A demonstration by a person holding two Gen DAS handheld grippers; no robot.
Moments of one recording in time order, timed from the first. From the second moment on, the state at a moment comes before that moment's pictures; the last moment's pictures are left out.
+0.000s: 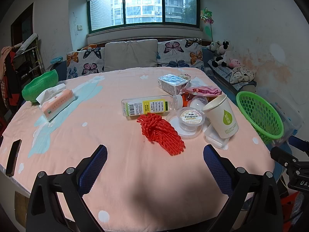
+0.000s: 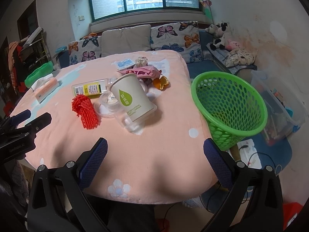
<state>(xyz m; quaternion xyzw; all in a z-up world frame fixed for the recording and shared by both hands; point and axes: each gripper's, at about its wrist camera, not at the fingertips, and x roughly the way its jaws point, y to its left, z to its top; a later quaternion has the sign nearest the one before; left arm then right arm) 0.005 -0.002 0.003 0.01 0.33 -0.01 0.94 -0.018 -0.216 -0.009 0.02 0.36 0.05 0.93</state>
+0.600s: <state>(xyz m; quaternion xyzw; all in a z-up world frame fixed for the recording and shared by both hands) 0.023 0.001 -0.002 0.02 0.34 -0.01 0.94 -0.003 -0.211 -0.010 0.02 0.37 0.05 0.93</state>
